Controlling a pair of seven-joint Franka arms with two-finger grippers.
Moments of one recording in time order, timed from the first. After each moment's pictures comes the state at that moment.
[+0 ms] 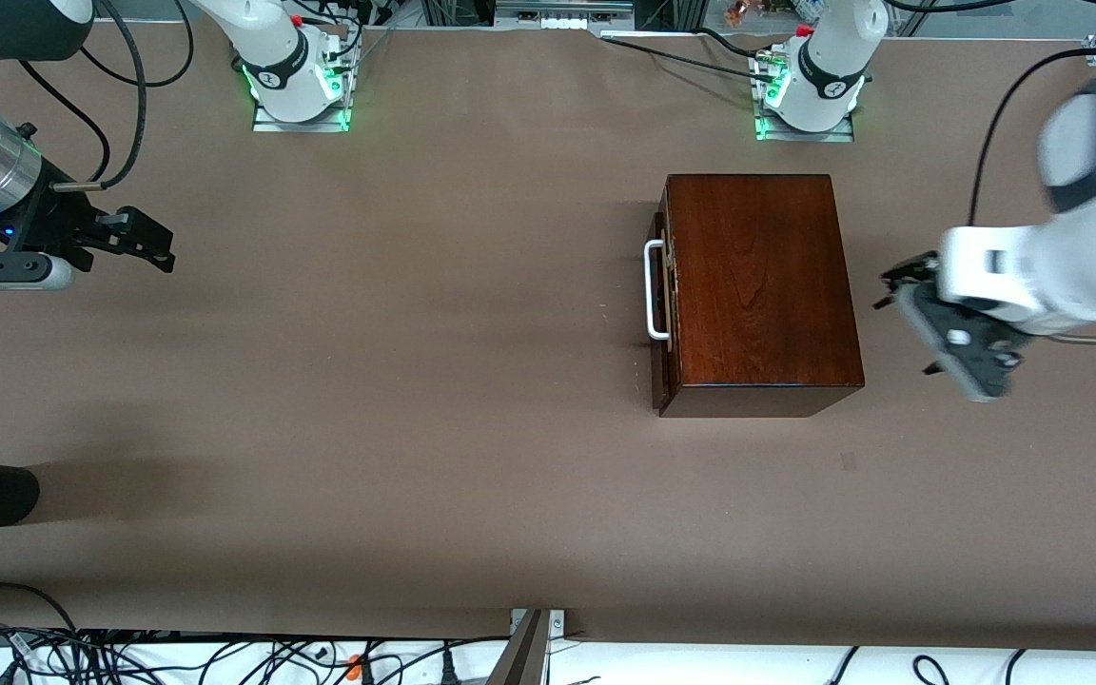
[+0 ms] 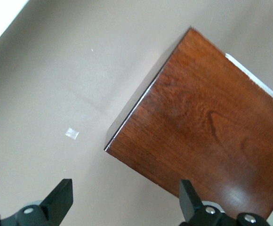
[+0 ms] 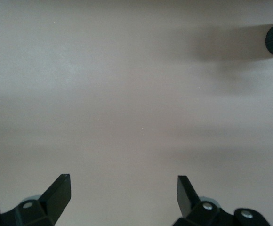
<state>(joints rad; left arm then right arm) -0.01 0.33 -0.05 -1.34 -0.15 1.60 0.83 0.11 0.07 0.00 -1.59 -0.01 1.67 0.11</state>
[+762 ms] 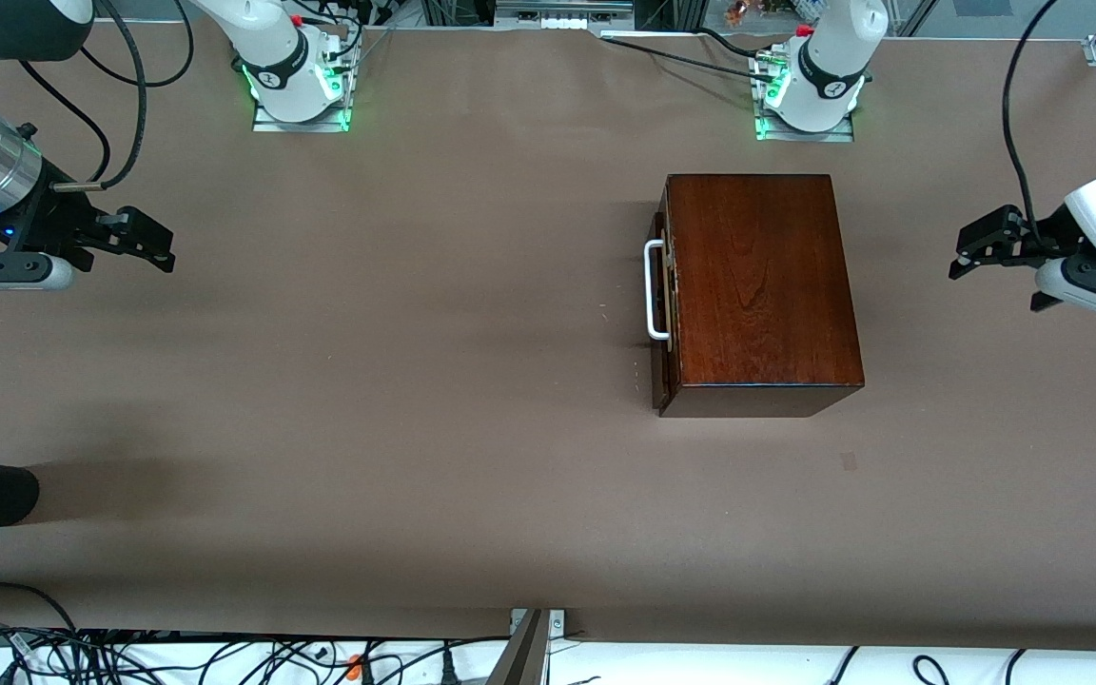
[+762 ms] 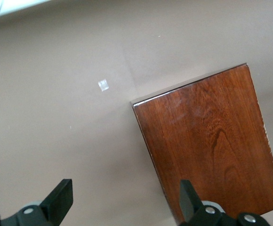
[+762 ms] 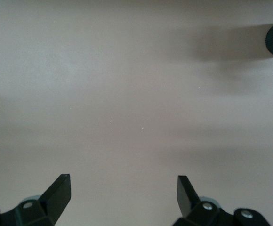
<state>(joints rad) -0.10 0.14 0.09 -1.44 -0.09 1.56 0.26 0.11 0.07 0.00 -1.59 -0.01 1.67 0.11</state>
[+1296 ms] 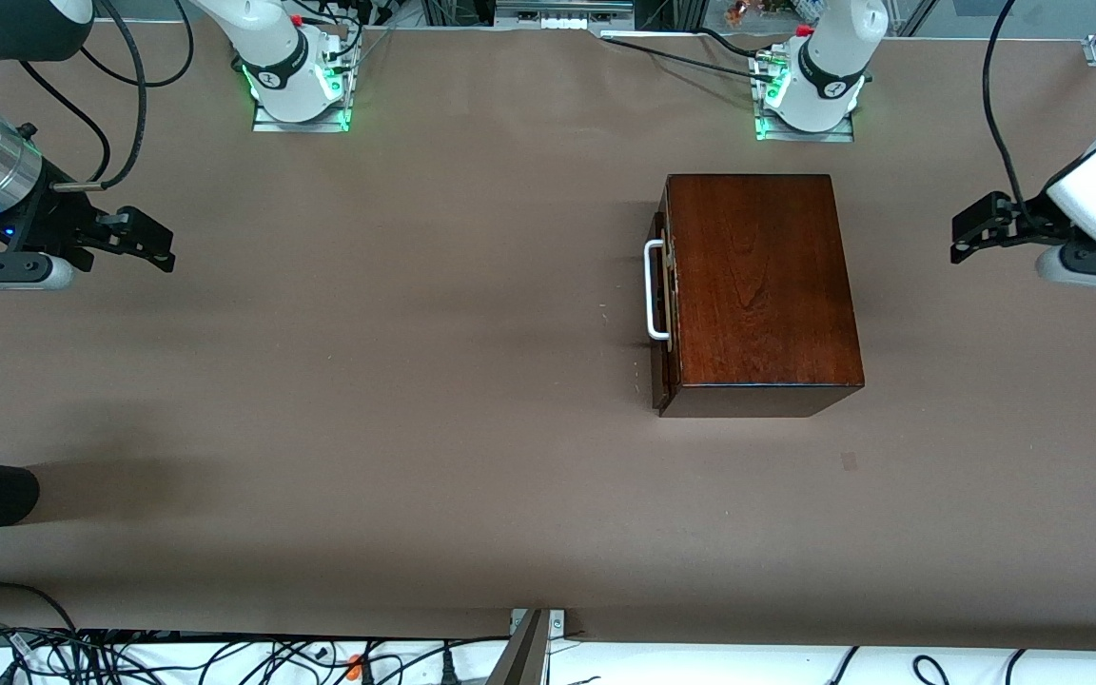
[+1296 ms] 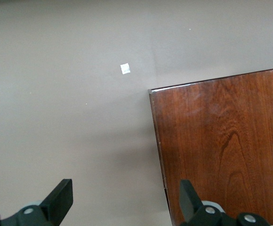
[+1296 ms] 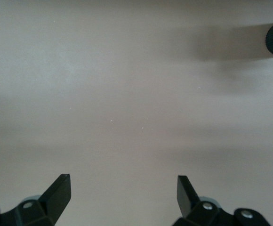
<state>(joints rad) -0.06 0.07 0.02 -1.51 0.01 1.56 0.09 0.11 0.07 0.00 -1.59 -0.01 1.67 0.11</state>
